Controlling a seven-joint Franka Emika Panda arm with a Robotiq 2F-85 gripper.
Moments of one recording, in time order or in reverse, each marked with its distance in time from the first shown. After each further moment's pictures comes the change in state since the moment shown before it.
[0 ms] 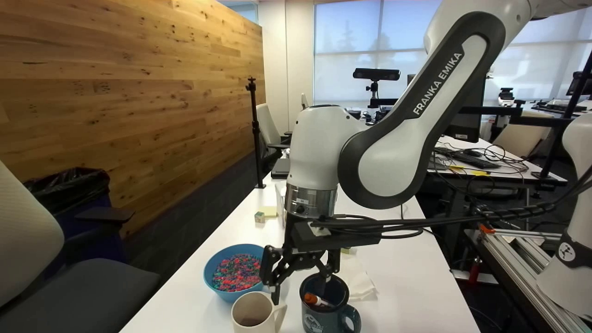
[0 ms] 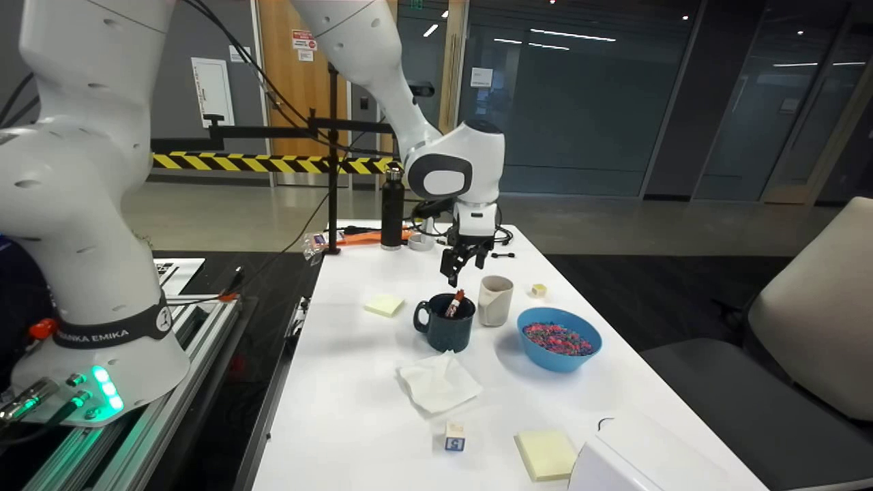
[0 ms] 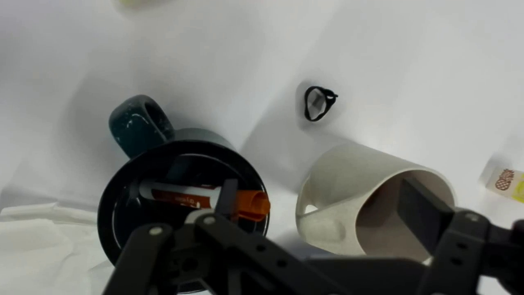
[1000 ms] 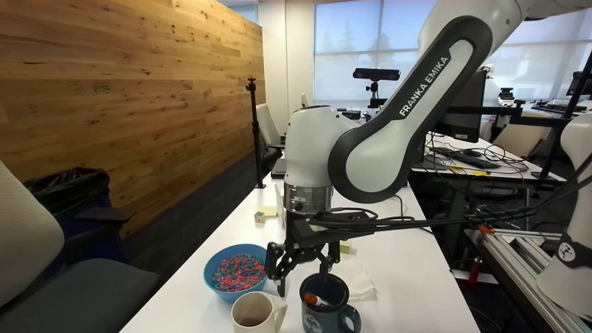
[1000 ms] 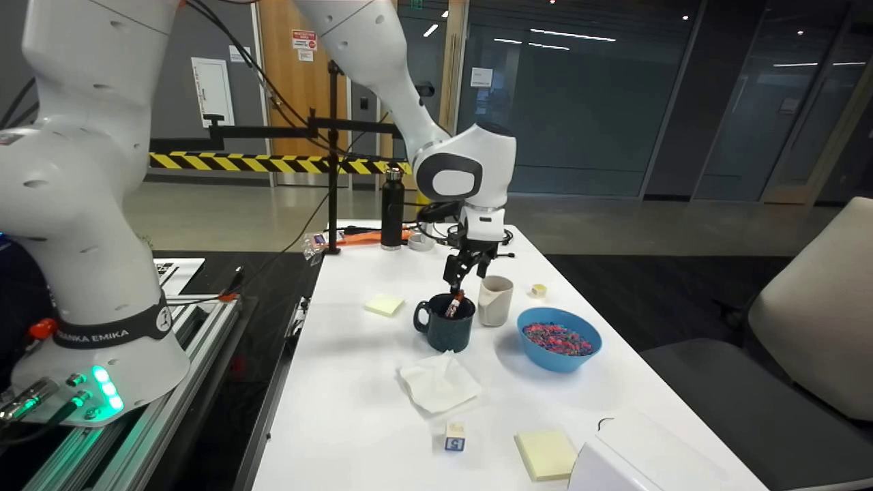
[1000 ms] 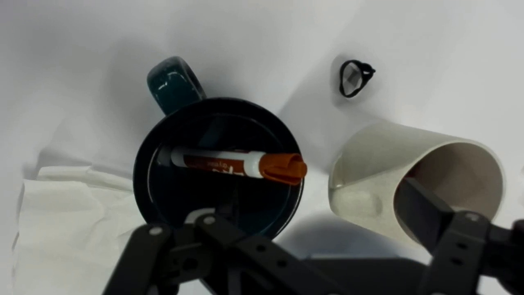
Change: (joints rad) arm 0.047 0.010 -0.092 0.030 -0.026 -0.091 -0.029
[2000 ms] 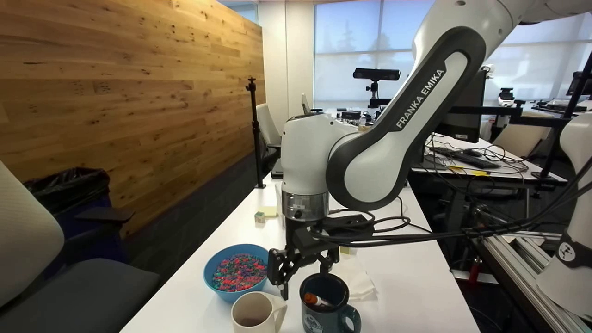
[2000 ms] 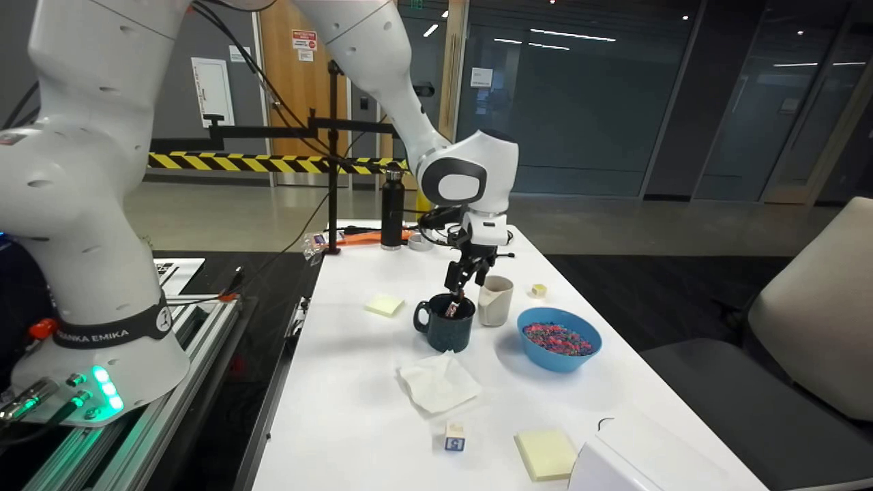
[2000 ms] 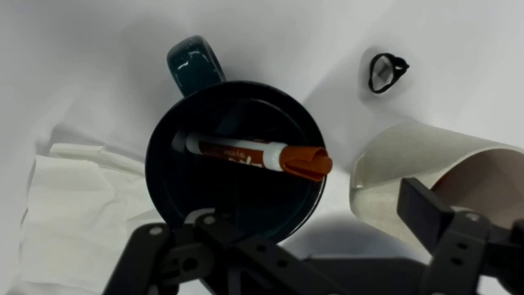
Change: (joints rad) arm 0.021 0.033 -0.029 0.026 -0.068 -0.033 -0.006
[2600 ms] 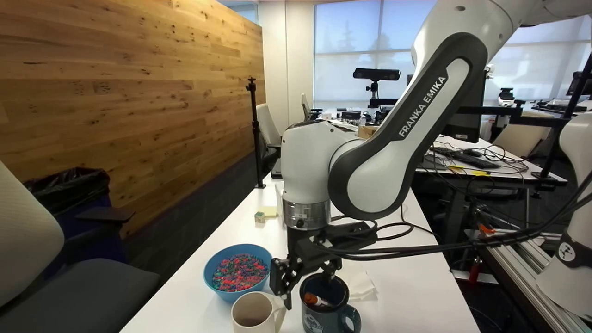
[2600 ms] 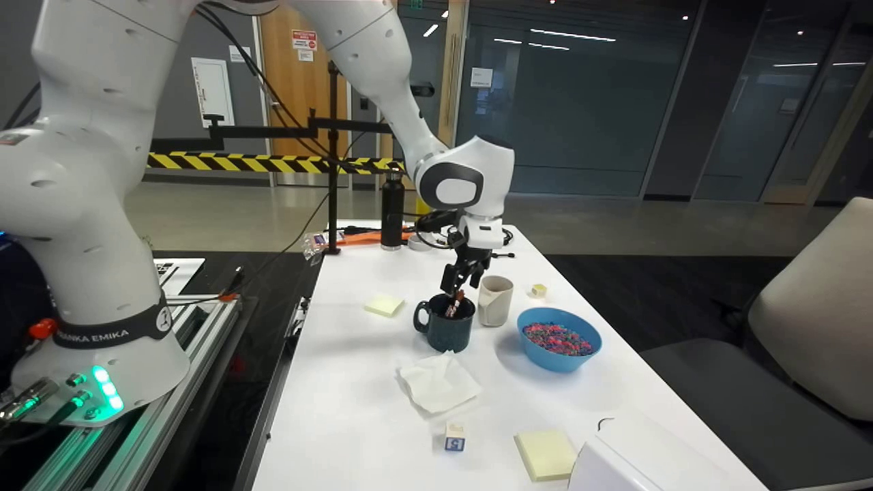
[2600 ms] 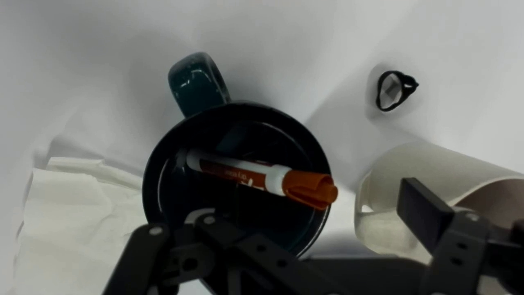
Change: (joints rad) arm 0.017 0.018 0.000 0.000 0.000 0.000 -0.004
